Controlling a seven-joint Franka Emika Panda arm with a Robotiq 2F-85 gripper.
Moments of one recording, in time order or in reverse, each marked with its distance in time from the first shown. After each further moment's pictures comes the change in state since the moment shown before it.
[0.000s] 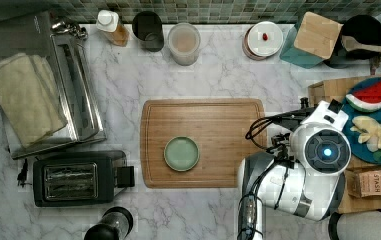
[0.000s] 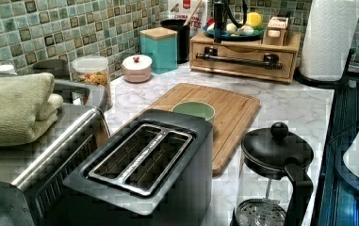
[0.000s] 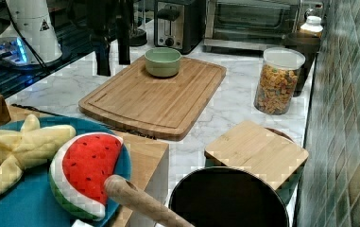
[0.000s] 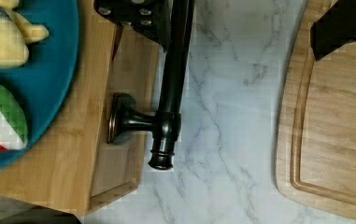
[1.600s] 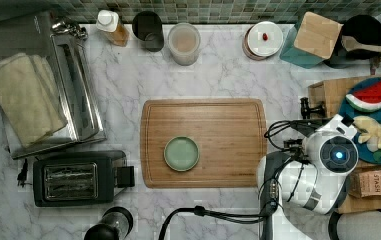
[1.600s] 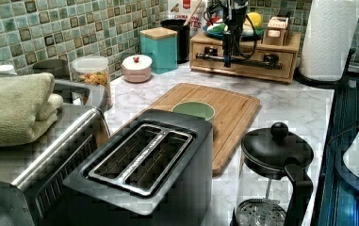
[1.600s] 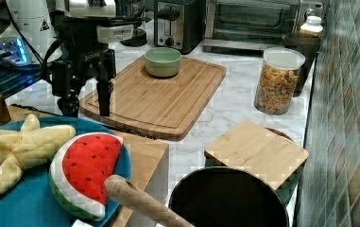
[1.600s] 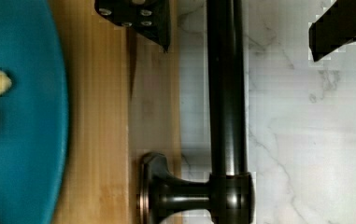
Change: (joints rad) arm -0.100 0.200 -0.030 -0.016 0.004 0.200 0.094
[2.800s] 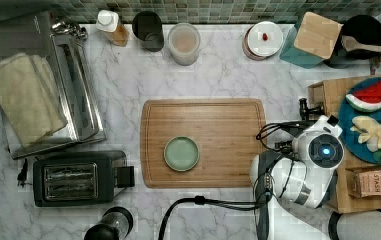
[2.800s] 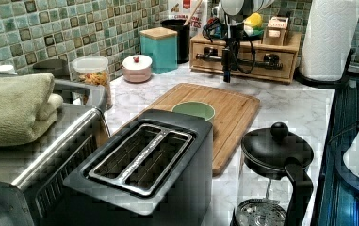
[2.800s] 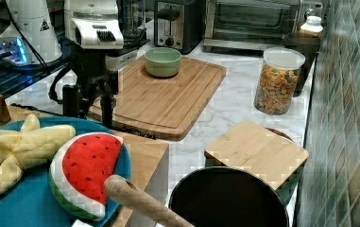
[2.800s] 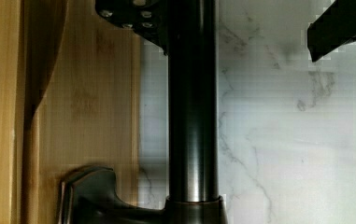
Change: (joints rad) arm 0.002 0.089 0.008 -0.014 0.007 0.057 -0.013
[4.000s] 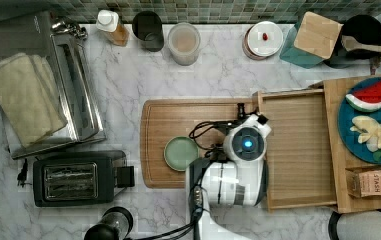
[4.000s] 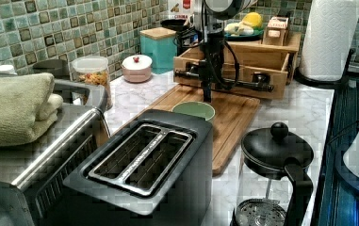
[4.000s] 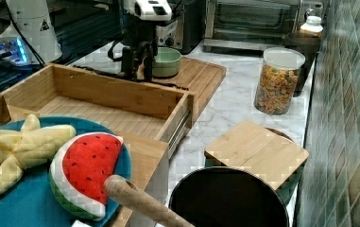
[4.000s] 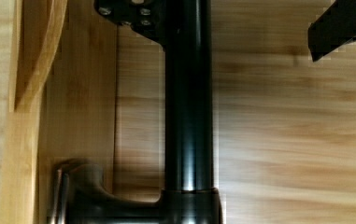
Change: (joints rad) arm 0.166 -0.167 0.203 -0.178 0.114 -0.132 0.270
